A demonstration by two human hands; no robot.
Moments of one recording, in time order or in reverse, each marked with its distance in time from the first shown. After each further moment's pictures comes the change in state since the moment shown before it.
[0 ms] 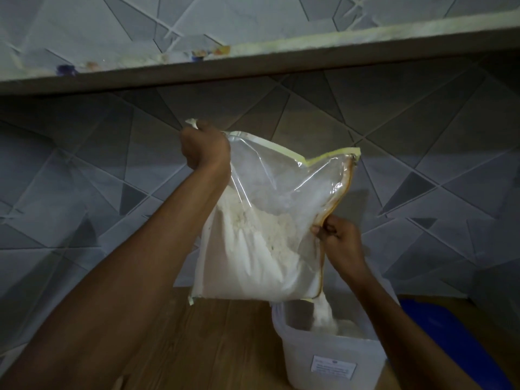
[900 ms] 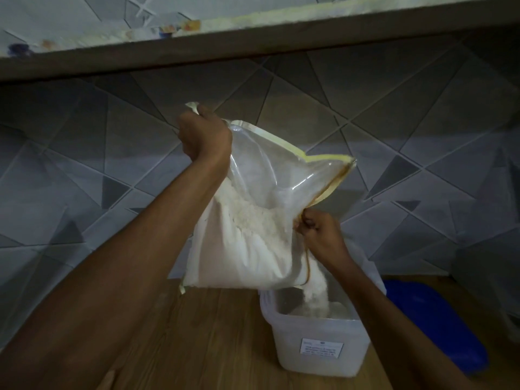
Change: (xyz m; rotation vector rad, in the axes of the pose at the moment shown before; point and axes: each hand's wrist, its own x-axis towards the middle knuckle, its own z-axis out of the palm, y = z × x) left_hand -0.019 -0.006 0.020 0.088 -0.039 0.111; right_hand -0.004 0.012 0.000 -0.188 -0.031 -0.053
